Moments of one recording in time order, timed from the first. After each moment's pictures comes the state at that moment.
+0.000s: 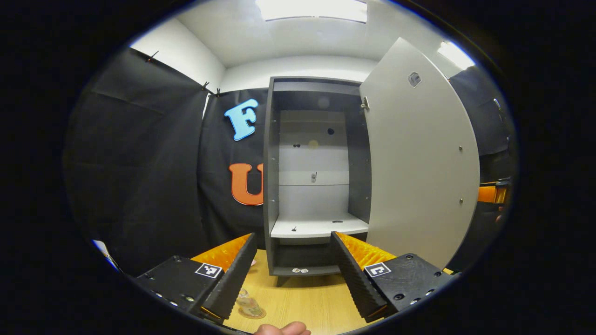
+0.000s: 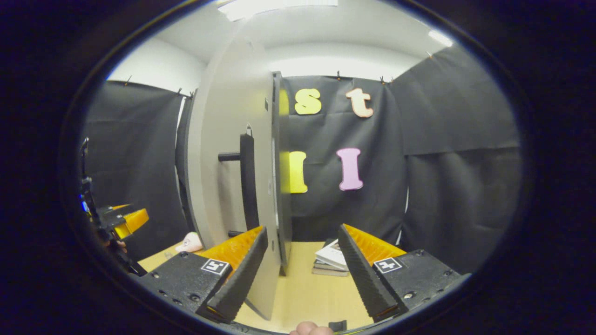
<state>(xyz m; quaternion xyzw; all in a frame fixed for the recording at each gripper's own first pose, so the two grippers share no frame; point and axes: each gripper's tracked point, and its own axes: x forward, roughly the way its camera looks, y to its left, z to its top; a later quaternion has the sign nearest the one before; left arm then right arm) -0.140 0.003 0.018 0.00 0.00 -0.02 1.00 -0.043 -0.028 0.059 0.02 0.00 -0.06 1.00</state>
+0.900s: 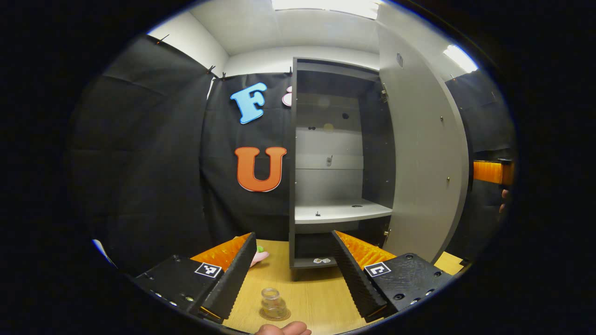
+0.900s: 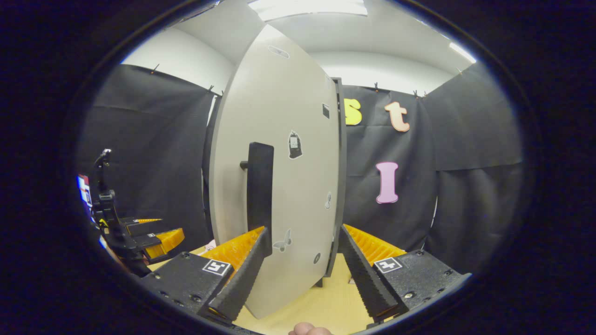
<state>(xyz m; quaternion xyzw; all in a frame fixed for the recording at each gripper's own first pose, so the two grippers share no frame) -0.118 0.109 -0.030 0.00 0.02 -0.01 1.00 0.009 0.144 0.078 -0.03 -0.04 0.01 1.00</state>
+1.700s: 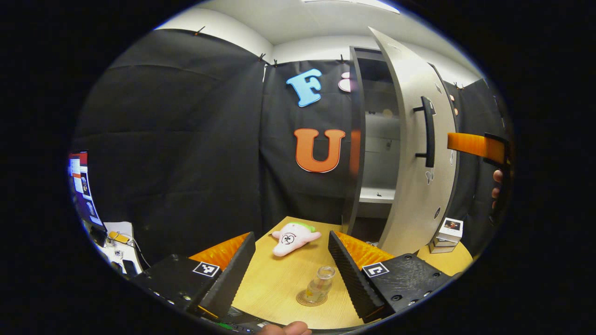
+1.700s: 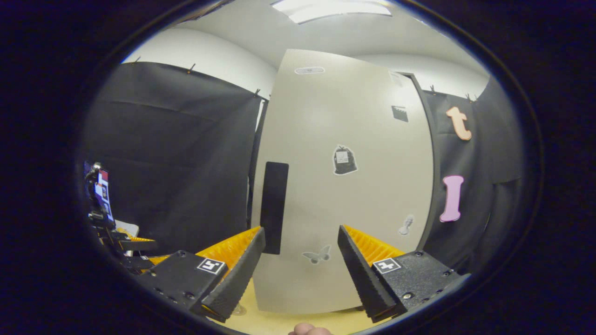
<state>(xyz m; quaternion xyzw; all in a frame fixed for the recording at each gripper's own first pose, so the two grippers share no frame) -0.163 0.192 -0.062 -0.03 0.07 0.15 0.99 0.116 0.275 0.087 -0.03 -0.05 0.20 0.98</state>
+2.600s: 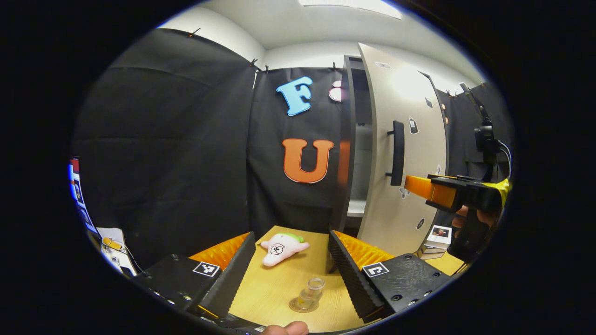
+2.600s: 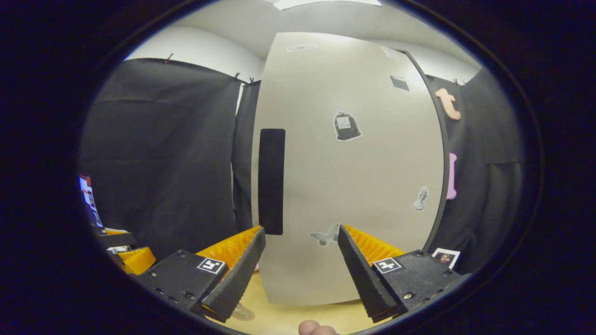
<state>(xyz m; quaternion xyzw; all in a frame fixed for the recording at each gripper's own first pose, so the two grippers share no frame) -0.145 0.185 -0.020 -0.03 0.04 0.10 0.99 0.145 0.283 0.056 -0.02 -0.01 0.10 0.99</state>
